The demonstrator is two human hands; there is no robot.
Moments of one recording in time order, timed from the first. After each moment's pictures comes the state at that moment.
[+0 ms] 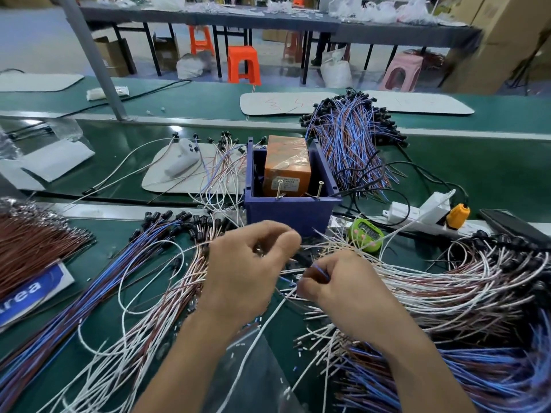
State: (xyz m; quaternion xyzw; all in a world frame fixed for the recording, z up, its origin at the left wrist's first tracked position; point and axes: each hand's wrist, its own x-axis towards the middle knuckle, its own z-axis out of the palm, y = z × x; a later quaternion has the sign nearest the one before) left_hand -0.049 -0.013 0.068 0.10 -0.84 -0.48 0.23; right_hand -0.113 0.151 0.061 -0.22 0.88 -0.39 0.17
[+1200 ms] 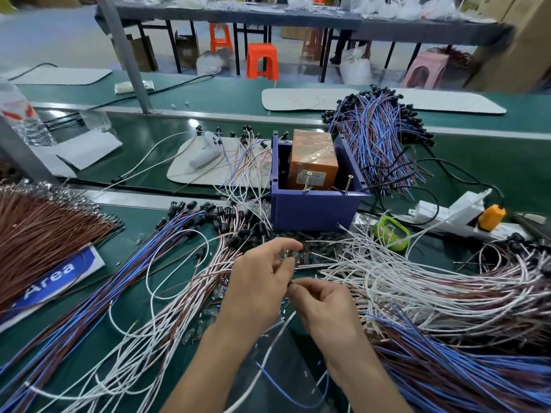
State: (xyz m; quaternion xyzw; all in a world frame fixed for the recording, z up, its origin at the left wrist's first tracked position) left_hand -0.036 -0.031 0.011 0.14 -0.85 -0.48 0.19; right_hand -0.066 0.103 -0.007 -0.09 0.69 -0.67 0.25
